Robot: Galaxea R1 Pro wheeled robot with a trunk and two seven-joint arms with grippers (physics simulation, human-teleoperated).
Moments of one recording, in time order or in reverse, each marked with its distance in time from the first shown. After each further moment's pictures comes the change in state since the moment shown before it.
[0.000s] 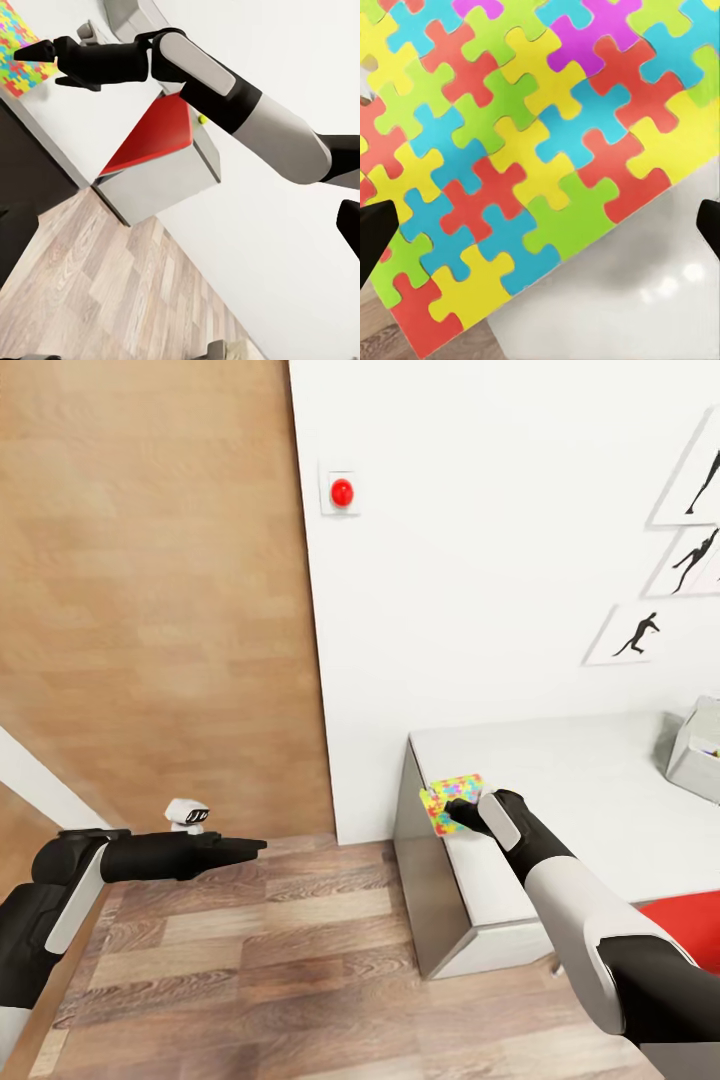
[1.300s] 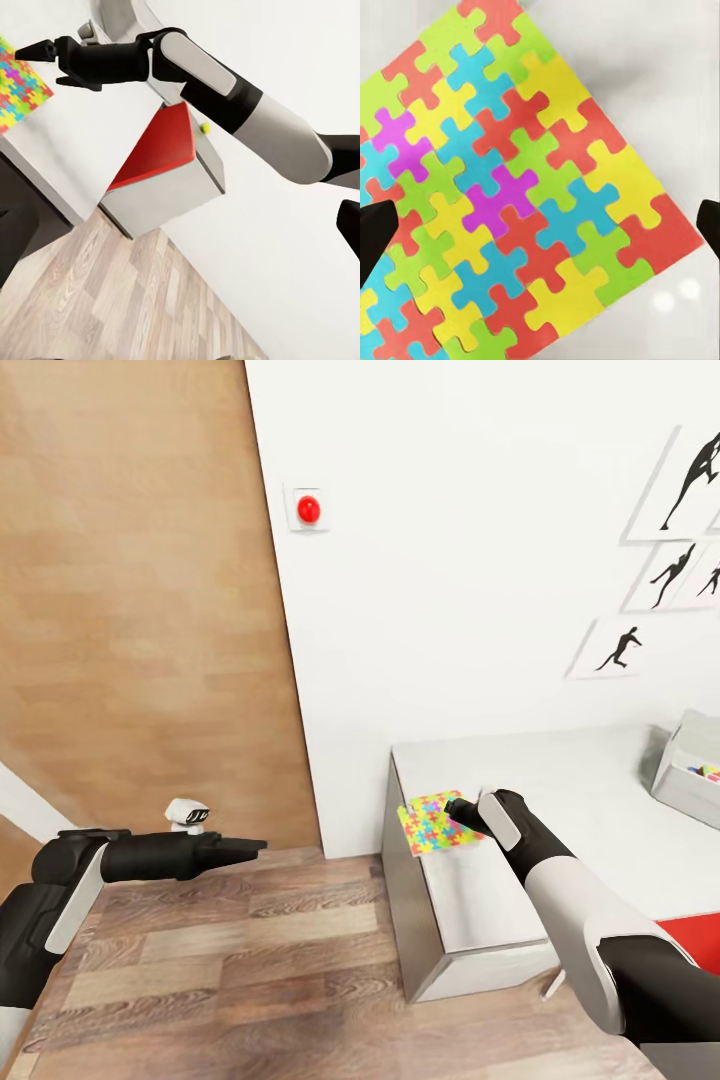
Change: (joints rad) left arm 0.000 0.000 0.000 0.000 0.000 0.000 0.001; right arm 0.000 0.000 -0.001 0.000 0.000 0.000 0.000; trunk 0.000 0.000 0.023
